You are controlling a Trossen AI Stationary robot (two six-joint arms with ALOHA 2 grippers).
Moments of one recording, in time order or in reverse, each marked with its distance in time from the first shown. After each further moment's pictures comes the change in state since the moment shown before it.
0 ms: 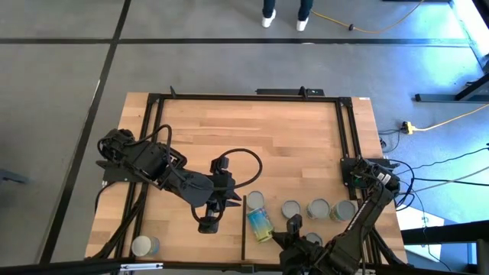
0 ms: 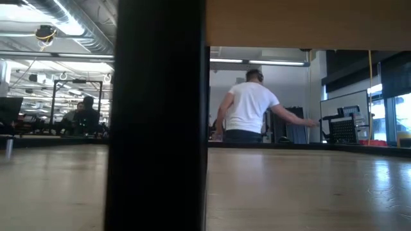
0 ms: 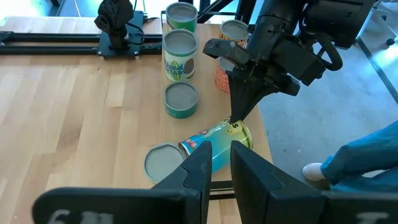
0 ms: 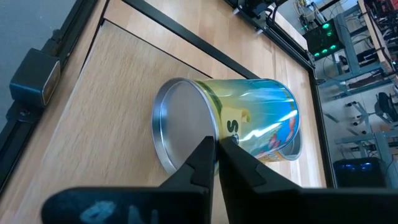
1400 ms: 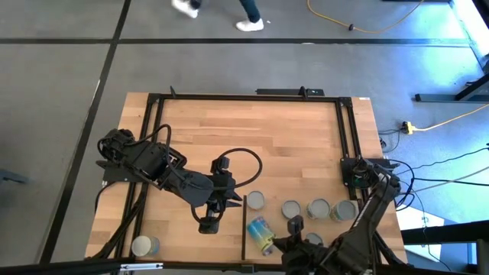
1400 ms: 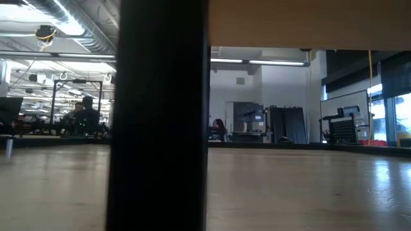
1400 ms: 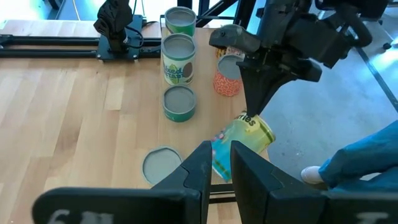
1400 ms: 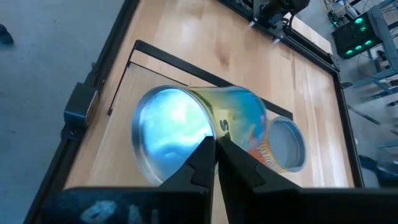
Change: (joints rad) left arm 0.000 0.000 0.000 0.015 0.000 0.000; right arm 0.000 0.001 0.164 -0.055 -0.087 -0.005
